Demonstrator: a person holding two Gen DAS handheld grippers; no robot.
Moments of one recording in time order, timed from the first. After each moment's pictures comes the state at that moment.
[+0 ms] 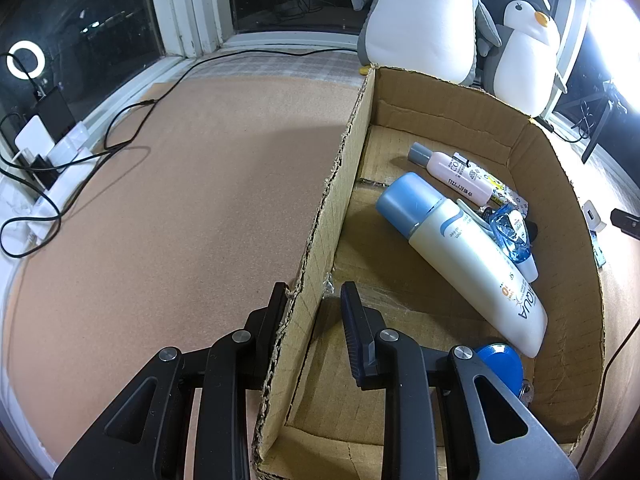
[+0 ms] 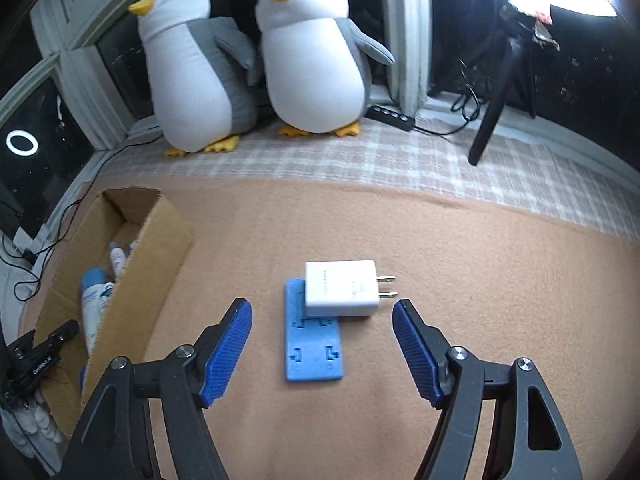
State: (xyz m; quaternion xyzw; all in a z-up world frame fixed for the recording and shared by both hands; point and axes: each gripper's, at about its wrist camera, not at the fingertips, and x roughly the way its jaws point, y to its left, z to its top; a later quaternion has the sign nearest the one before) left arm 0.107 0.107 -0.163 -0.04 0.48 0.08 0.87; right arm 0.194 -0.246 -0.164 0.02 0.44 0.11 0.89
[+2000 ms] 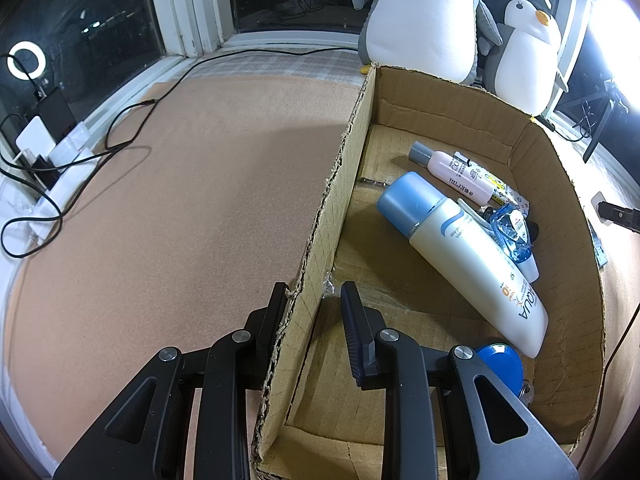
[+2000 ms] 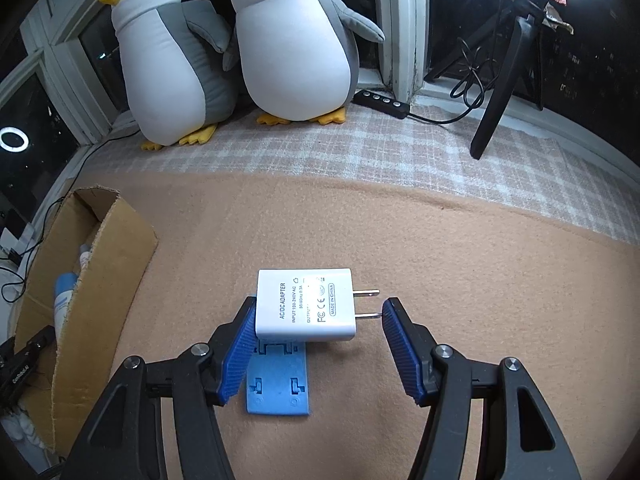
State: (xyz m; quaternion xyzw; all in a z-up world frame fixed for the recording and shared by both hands) left arm 0.107 0.107 -0.163 -0.04 0.48 0.08 0.87; right arm 0.219 -0.251 -0.179 0.01 0.44 0.11 0.89
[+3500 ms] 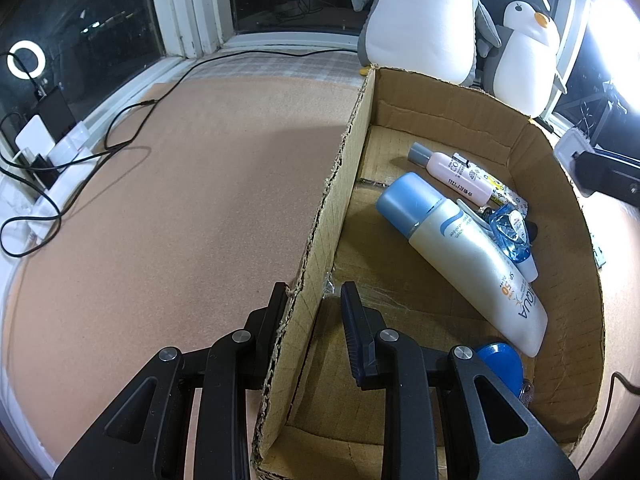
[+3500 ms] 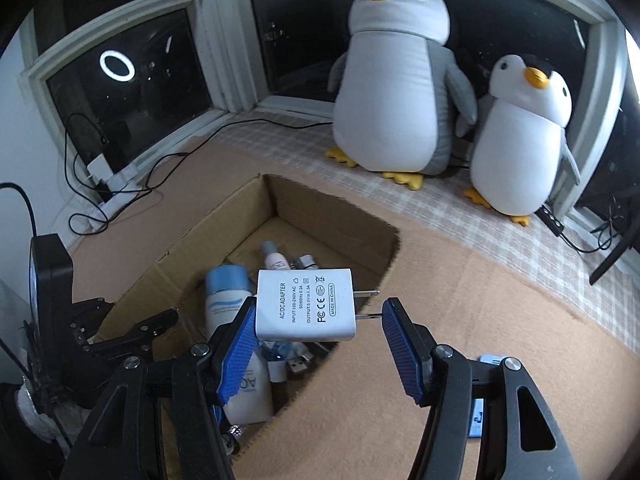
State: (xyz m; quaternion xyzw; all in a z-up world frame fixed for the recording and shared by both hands) left arm 0.108 0.105 -0.163 -0.04 0.48 0.08 0.87; right arm 0.163 -0.080 -0.123 -0.10 0.38 0.27 0.88
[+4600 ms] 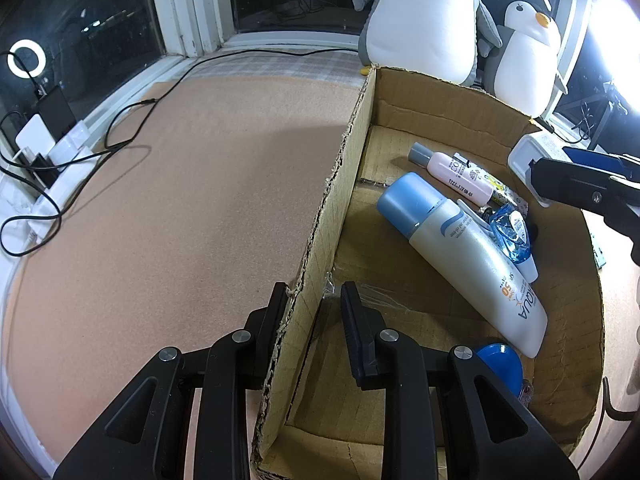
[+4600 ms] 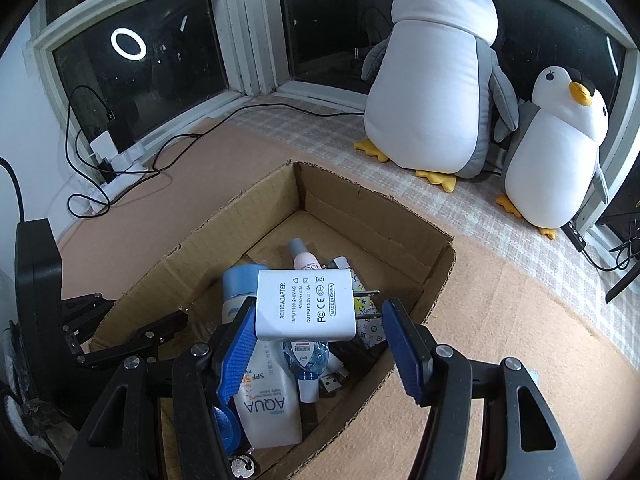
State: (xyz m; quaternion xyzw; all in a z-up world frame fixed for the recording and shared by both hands) left arm 0.107 0.105 -0.163 -0.04 0.48 0.08 0.87; right arm 0.166 -0.047 -0.135 -0.13 0.39 0.28 0.87
